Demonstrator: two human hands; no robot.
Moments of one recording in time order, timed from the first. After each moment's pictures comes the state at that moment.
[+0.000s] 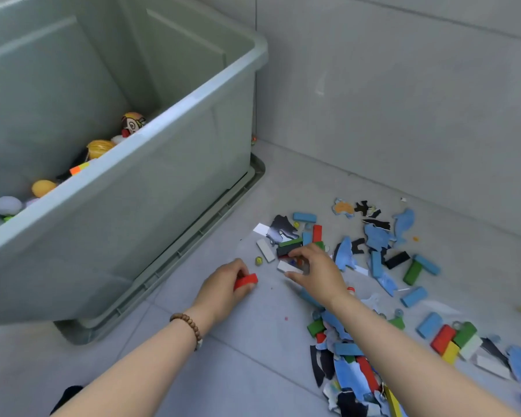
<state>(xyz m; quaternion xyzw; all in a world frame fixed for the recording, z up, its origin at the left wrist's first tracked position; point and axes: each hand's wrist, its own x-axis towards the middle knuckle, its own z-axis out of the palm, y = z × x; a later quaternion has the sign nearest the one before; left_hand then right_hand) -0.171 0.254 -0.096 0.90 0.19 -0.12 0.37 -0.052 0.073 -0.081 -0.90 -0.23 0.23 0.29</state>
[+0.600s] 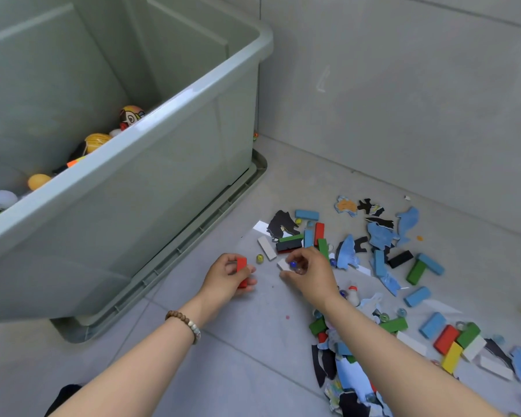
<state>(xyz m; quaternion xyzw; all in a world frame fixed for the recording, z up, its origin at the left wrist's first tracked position) -0.156 0.241 -0.084 0.54 0.42 -0.04 0.73 -0.063 0.085 -0.097 -0.87 -0.13 0.25 0.40</state>
